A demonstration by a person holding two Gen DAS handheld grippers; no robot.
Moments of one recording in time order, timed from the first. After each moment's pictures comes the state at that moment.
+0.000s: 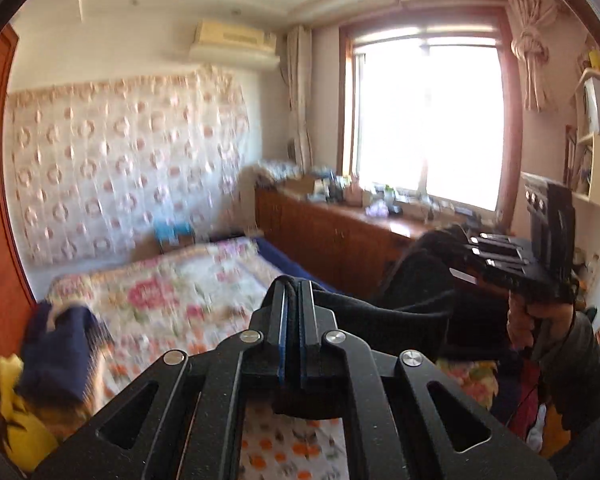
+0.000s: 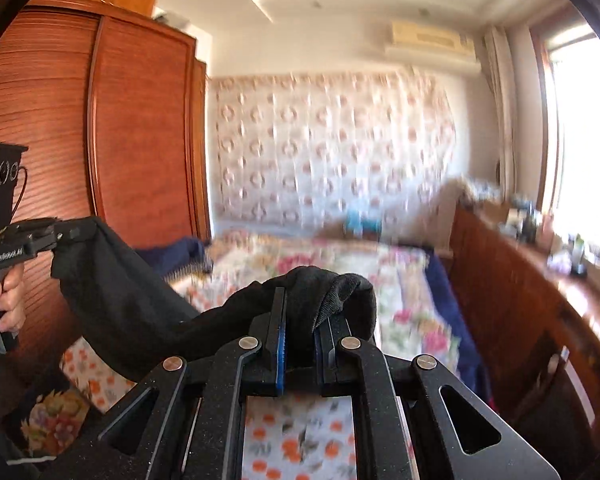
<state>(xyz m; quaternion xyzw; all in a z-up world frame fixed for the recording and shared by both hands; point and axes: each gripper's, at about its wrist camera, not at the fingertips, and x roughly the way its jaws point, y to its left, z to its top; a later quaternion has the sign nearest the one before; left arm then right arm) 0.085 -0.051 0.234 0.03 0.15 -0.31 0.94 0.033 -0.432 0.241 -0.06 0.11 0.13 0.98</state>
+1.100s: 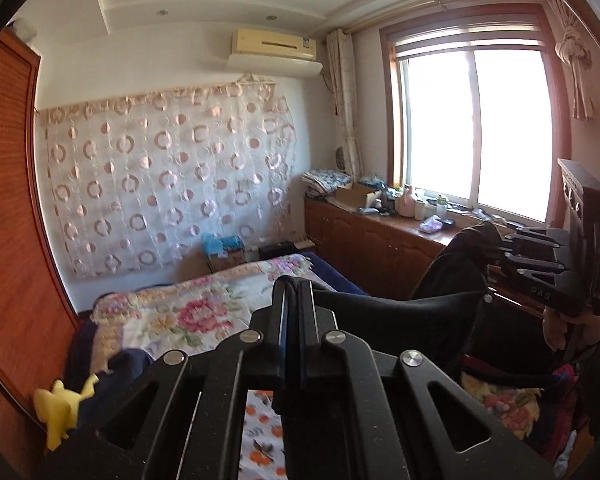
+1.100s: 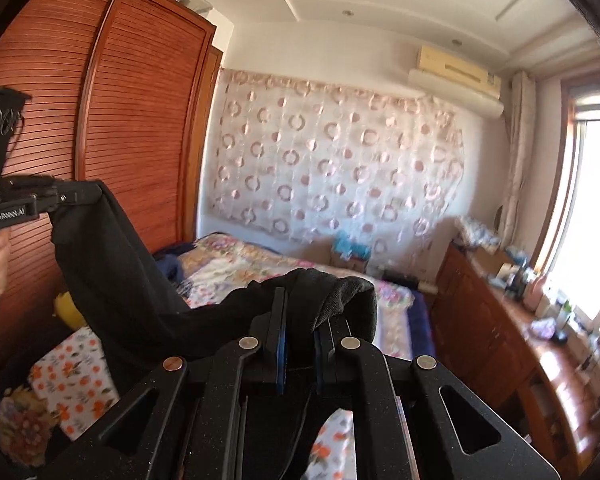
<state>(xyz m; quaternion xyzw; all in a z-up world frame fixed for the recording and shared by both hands) 0.177 -0.032 0.295 0.05 0.15 -0.22 0.96 0.126 -0.376 0.312 -0.14 0.11 0.11 0.98</state>
